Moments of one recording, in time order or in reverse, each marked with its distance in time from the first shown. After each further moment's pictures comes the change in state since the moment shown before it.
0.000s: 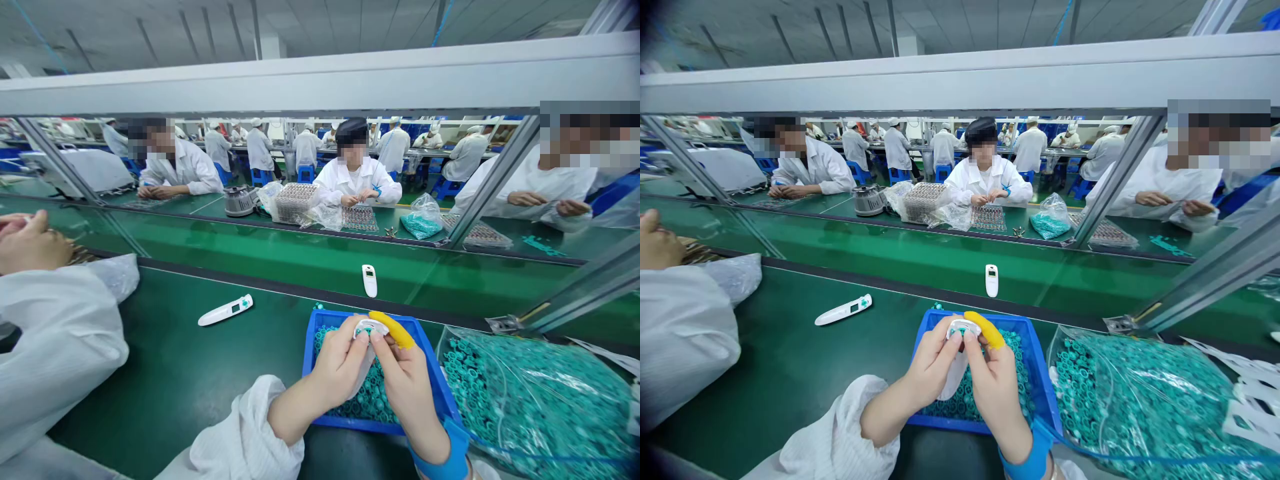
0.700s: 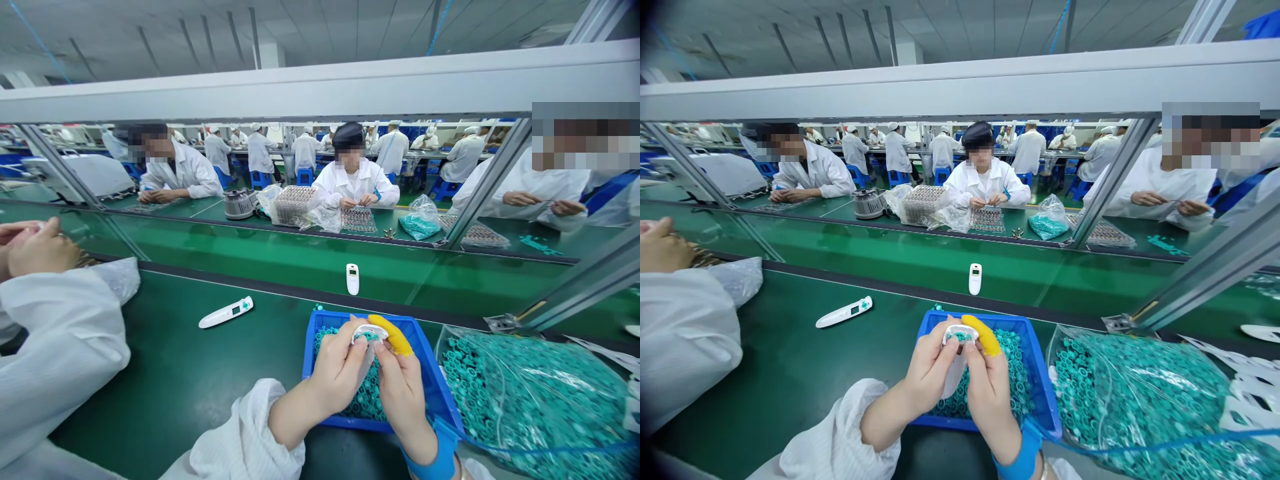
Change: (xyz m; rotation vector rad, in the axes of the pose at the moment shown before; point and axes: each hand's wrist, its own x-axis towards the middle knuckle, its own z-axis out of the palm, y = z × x) left_hand -0.007 0.003 -0.001 0.082 0.034 0.165; right_hand -0.007 0.010 0.008 0.068 0.039 -0.116
